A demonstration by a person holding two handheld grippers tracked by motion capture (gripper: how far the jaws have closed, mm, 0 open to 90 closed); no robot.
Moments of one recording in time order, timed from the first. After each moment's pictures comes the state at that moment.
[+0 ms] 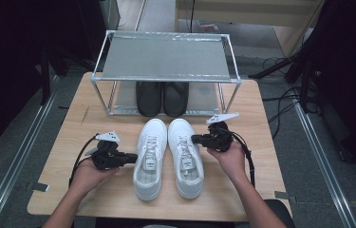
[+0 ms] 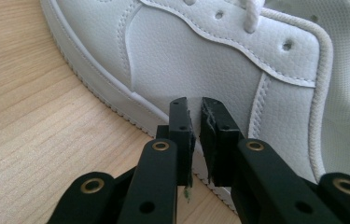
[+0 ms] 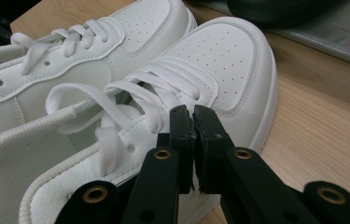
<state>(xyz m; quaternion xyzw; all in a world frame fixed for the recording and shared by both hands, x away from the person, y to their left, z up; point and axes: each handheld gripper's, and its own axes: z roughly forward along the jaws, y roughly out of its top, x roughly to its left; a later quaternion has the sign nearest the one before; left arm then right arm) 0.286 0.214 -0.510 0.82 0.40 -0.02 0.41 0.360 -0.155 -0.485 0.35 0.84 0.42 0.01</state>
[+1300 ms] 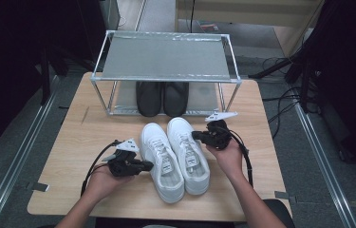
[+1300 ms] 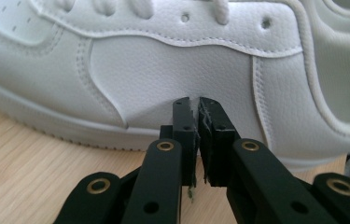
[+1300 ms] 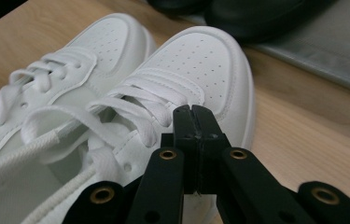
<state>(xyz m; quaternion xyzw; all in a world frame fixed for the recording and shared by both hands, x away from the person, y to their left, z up) 0.270 0.155 -0.510 0.86 0.33 0.00 0.39 0.367 -0.152 -0.487 0.37 0.83 0.42 0.06</state>
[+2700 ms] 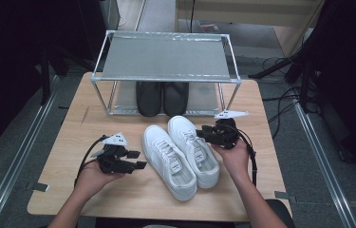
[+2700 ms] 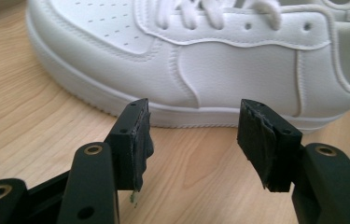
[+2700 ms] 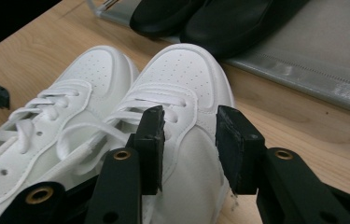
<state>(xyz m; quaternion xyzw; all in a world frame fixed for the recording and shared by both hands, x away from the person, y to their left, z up) 0.278 0.196 -0.499 0.84 0.36 0.01 0.41 0.360 -0.170 -0.473 0.40 0.80 0.44 0.07</state>
